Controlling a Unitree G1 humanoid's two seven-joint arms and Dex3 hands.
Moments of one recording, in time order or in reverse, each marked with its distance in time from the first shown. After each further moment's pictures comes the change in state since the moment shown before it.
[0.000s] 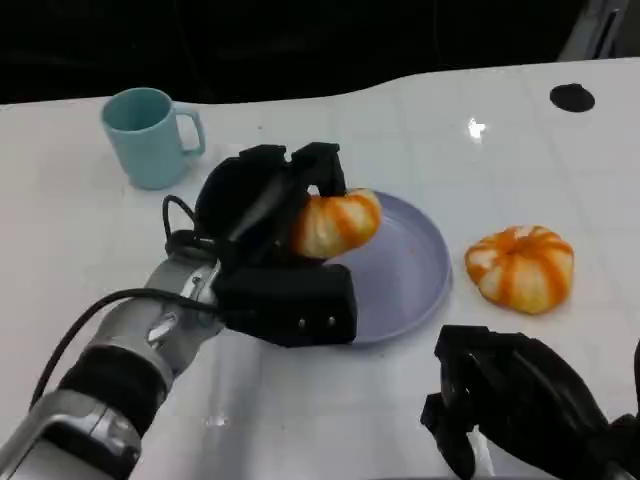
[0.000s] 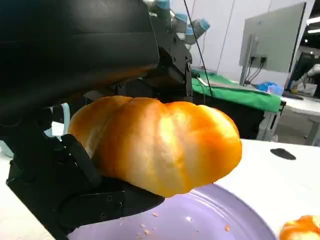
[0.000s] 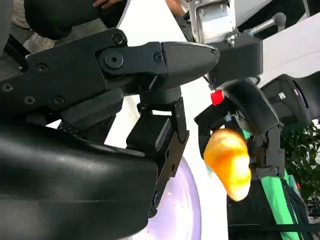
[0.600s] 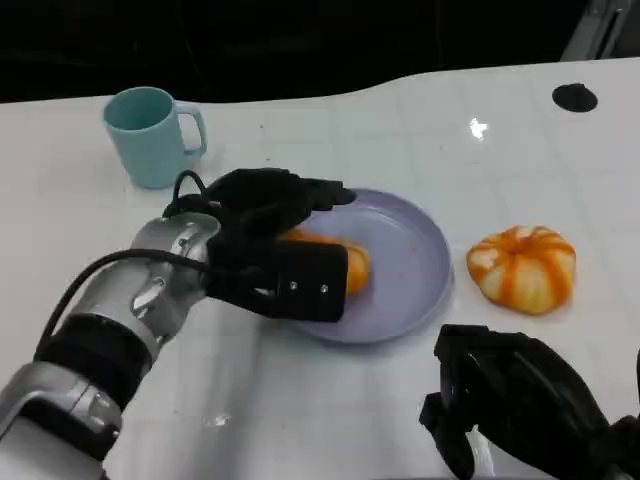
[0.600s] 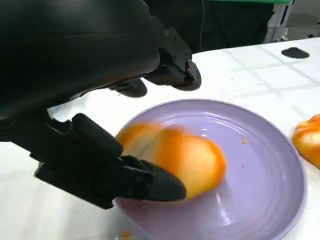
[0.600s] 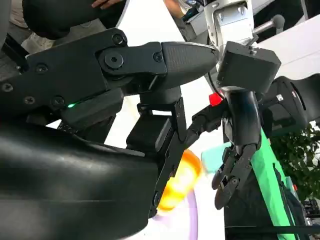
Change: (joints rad) left arm -0.040 0.091 -0.063 -0.132 -0.057 0.110 -0.513; right arm 0.014 0.003 0.002 -0.025 0.000 0.000 -0.007
